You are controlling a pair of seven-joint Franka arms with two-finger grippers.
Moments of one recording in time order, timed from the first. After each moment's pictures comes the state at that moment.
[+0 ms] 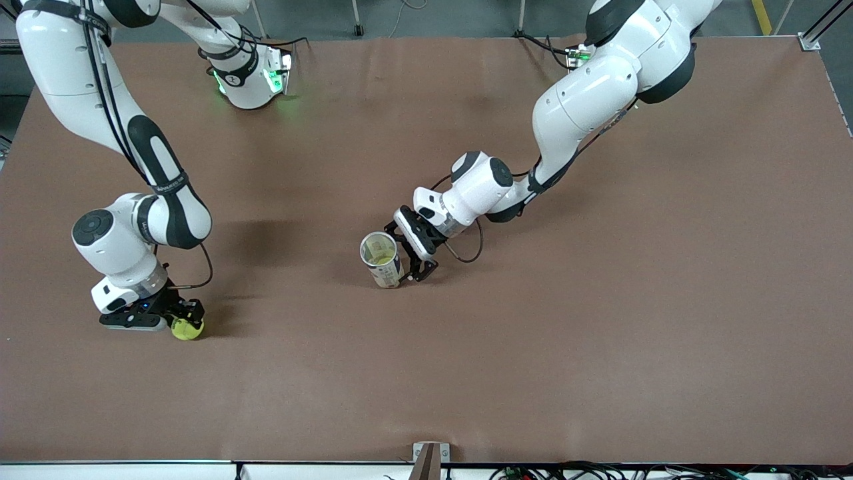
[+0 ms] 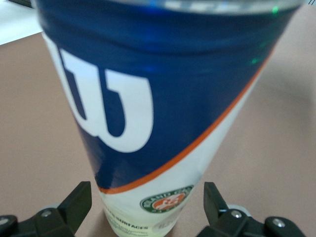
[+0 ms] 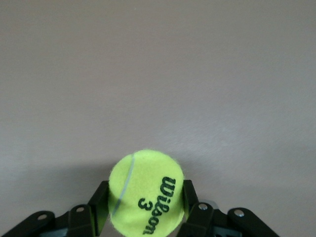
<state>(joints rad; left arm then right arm) -0.34 1.03 -0.60 -1.66 -0.07 3.41 0.57 -0.04 0.60 -0.02 -1.93 0.11 2.86 -0.07</state>
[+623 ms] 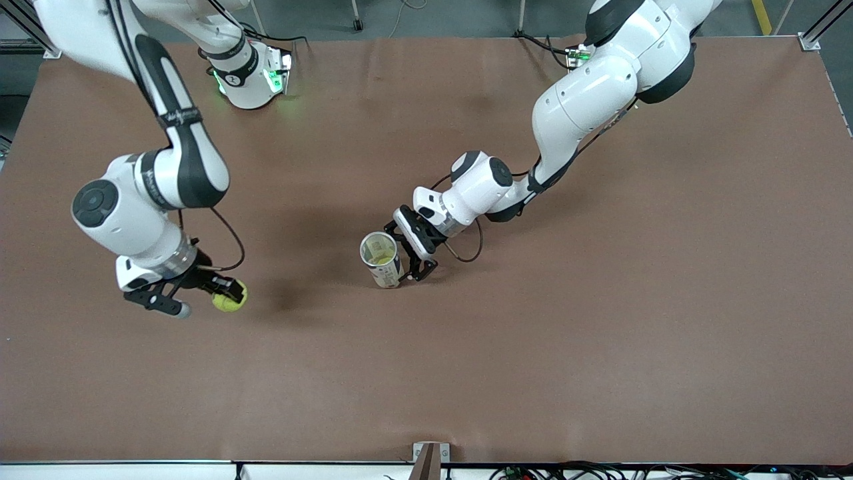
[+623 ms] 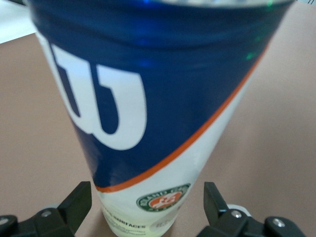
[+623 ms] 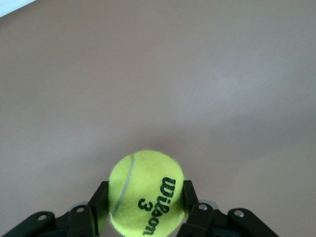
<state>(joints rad) -0.35 1.03 -0.60 -1.67 -0.07 3.41 0.57 0.18 0.32 -0.01 -1.90 0.11 2.38 0.46</state>
